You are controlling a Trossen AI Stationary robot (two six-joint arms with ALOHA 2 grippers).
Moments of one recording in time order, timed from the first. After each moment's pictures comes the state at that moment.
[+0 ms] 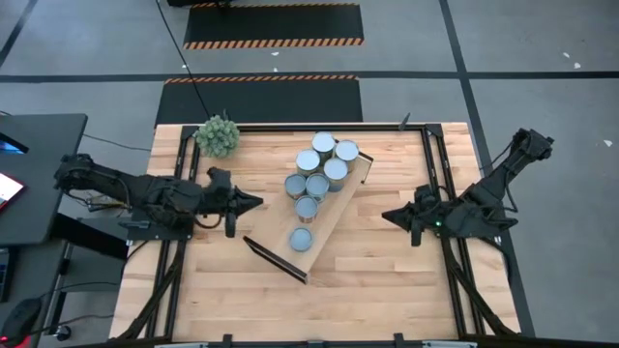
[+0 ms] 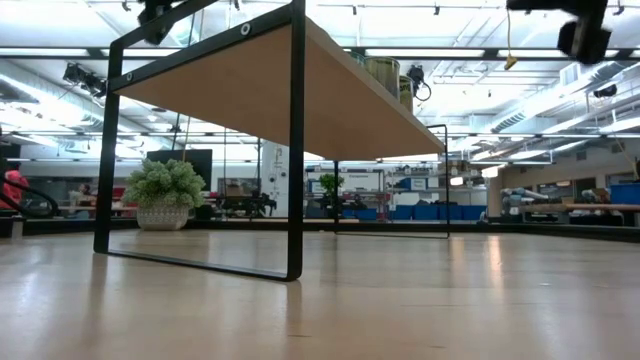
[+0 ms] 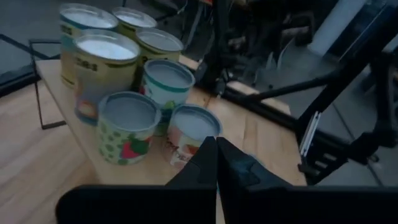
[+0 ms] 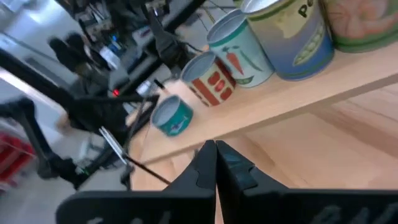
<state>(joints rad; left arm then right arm) -0.30 0.84 0.74 -0.17 -0.43 -0.51 0.71 0.76 0.63 -0.32 0.83 1.03</state>
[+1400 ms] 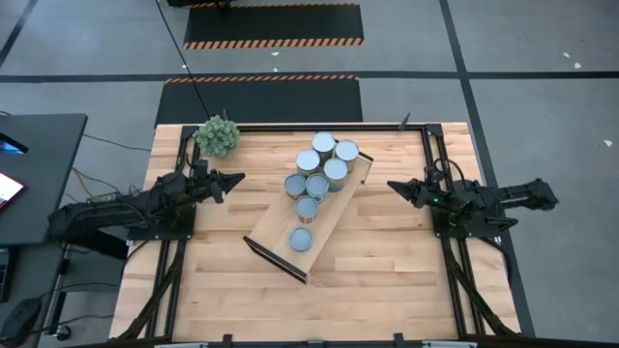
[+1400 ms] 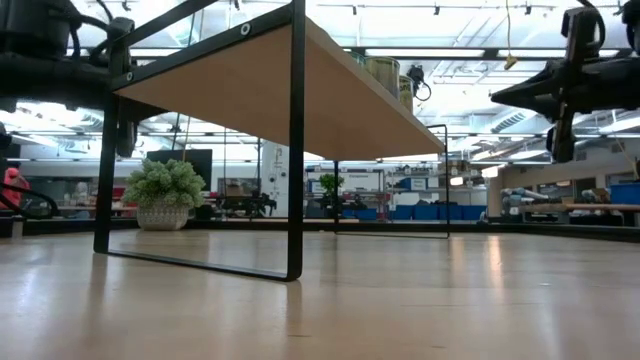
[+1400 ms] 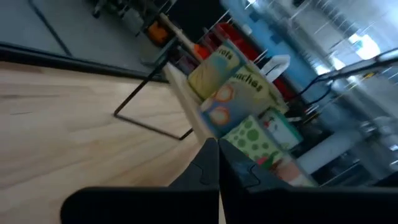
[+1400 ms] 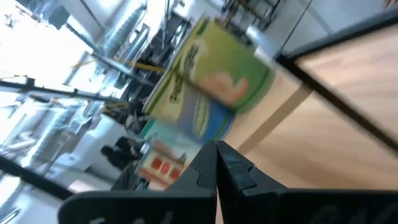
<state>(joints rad) 0.25 0.30 0.05 0.25 -0.17 -0.81 0.13 0.03 0.01 0.08 0.48 0.94</state>
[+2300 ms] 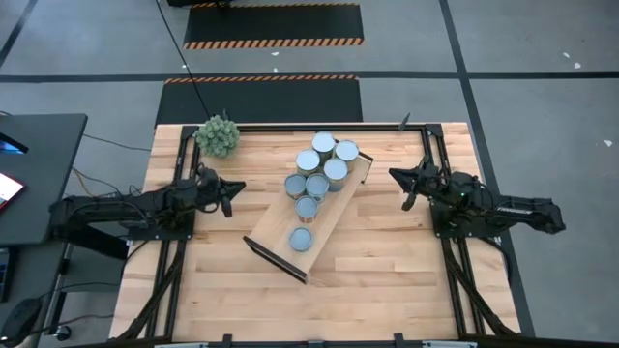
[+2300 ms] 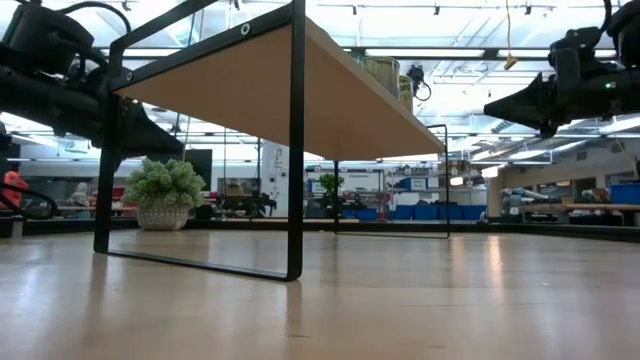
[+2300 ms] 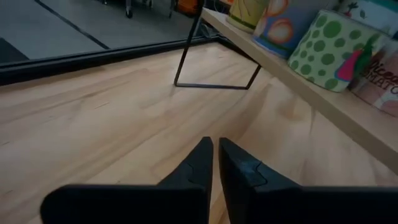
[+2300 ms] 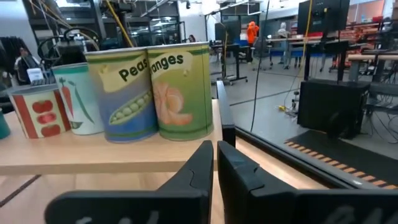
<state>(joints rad) 0.16 0.33 0.01 0.08 -0.31 -0.43 -0.18 0.02 0.01 0.07 0.30 0.06</state>
